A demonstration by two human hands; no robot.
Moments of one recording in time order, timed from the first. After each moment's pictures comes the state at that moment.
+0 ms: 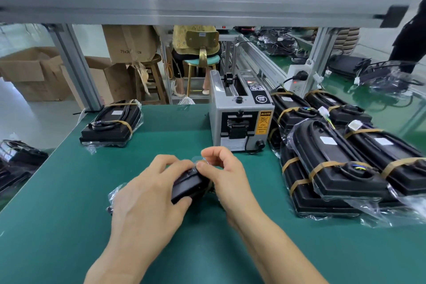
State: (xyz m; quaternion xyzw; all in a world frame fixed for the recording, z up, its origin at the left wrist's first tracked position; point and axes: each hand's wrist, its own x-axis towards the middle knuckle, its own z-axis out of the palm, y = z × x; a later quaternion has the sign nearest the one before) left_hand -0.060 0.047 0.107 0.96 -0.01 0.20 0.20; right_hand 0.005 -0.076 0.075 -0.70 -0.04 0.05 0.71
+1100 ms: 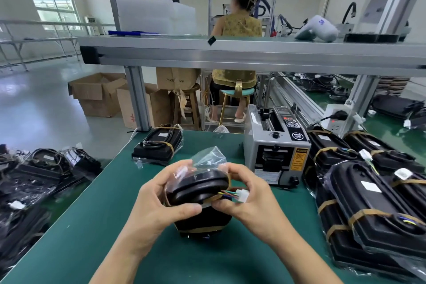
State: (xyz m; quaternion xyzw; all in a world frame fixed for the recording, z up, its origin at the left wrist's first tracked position) left_hand -0.053 0.112 0.091 0.69 -0.10 0.16 0.70; right_hand 0.012 -0.083 0.095 -0.71 -0.31 0.05 0.64
